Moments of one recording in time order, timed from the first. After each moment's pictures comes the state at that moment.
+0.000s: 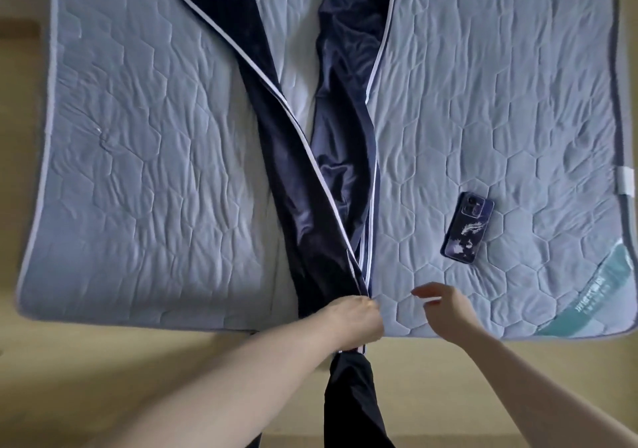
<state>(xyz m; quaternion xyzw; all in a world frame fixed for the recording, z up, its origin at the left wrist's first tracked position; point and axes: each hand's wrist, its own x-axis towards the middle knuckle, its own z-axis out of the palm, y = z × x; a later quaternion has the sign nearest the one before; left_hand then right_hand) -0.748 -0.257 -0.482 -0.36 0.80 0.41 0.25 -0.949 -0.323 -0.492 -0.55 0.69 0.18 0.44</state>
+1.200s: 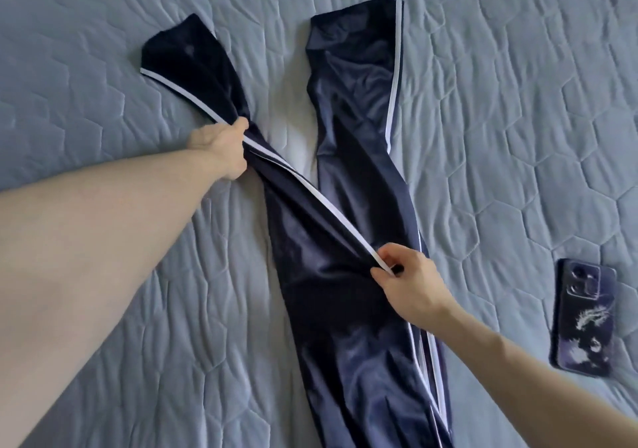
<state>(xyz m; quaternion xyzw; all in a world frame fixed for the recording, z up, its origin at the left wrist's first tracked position) -0.395 -0.568 -0.609 -0.80 0.55 0.14 0.20 -0.752 -0.462 -0.625 -0.61 0.60 -0.04 0.51</state>
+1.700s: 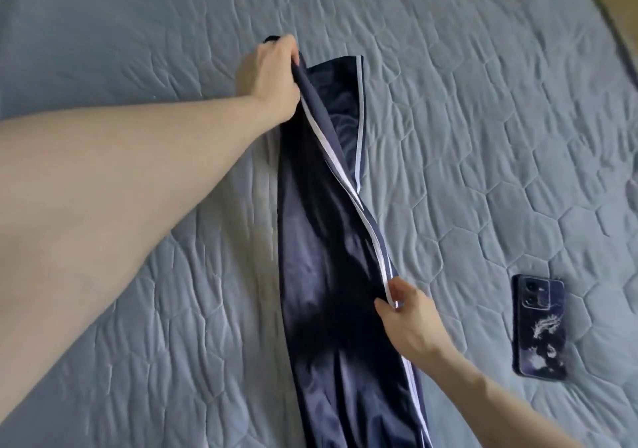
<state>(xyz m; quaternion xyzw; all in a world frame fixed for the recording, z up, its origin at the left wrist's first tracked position) -0.494 -0.699 -0.482 -0.78 0.61 0.06 -0.14 -0.778 -0.458 -0.578 -0.54 0.67 -0.05 0.51</state>
